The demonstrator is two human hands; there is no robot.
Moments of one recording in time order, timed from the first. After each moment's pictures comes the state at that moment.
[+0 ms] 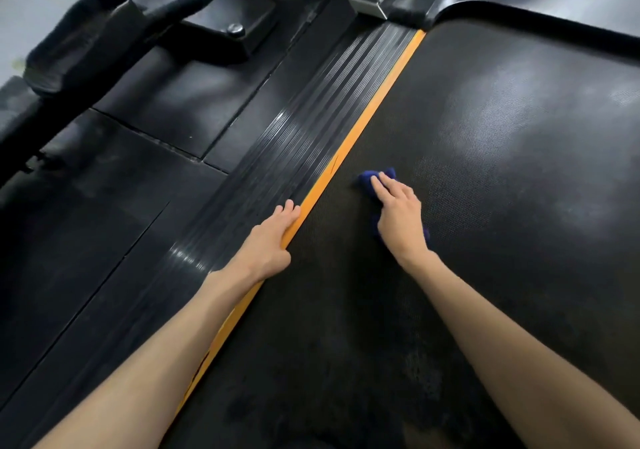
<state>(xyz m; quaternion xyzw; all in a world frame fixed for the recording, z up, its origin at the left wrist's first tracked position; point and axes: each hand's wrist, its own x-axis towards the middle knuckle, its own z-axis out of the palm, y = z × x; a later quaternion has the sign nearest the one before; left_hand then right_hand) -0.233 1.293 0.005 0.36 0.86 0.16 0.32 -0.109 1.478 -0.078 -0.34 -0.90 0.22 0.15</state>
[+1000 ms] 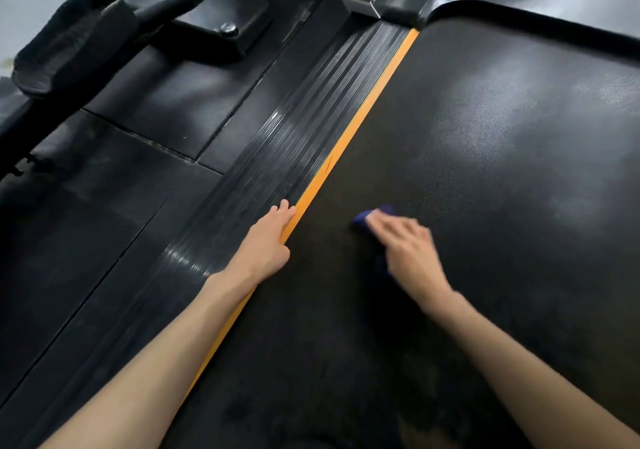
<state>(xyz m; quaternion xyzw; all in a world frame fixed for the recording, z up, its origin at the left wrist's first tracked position) -0.227 1.300 0.010 0.35 0.88 0.15 0.29 -0.047 1.455 -0.081 -0.23 -0.96 0.12 0.14</state>
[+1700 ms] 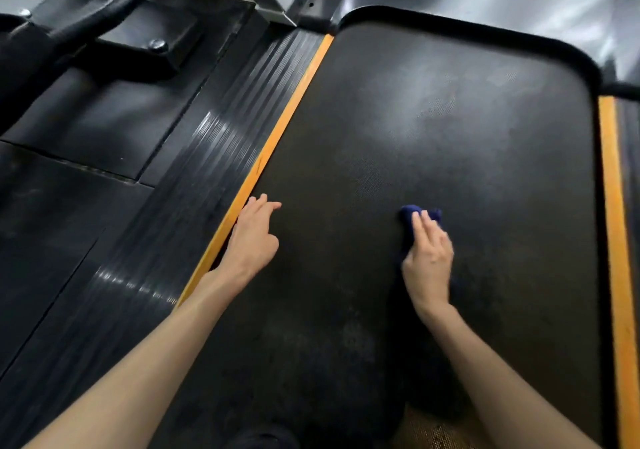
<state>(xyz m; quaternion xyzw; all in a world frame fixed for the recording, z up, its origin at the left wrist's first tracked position) -0.169 1.348 0.006 0.40 0.87 0.20 0.23 0.062 1.469 -0.079 -0.54 -0.80 0.16 0.19</state>
